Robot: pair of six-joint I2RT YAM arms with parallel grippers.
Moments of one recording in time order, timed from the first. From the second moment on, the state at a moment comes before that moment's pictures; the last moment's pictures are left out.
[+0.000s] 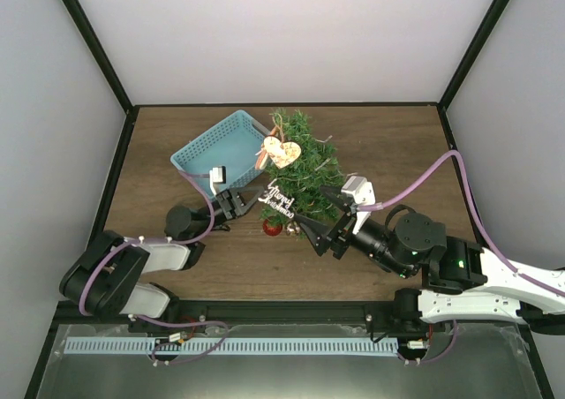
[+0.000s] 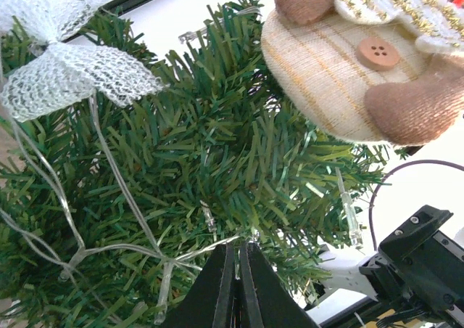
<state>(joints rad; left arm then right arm) -0.50 1.39 0.27 1.50 0.61 -1.38 1.40 0.73 1.02 -0.32 0.46 0.16</state>
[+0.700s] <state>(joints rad) -0.51 1.42 0.31 1.50 0.62 -1.37 1.40 0.73 1.02 -0.33 0.47 0.16</state>
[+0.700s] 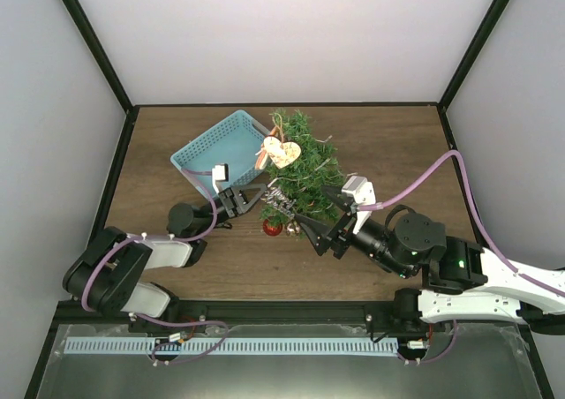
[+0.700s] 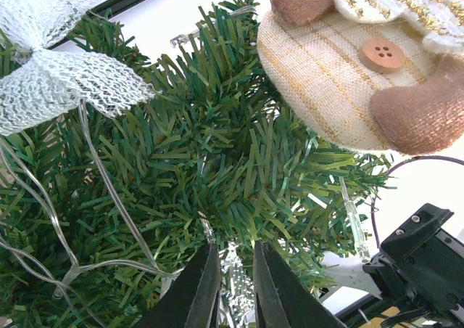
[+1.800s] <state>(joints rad) -0.52 1.42 0.35 1.51 0.64 -1.28 1.40 0.71 1.02 -0.34 0.47 0.17</state>
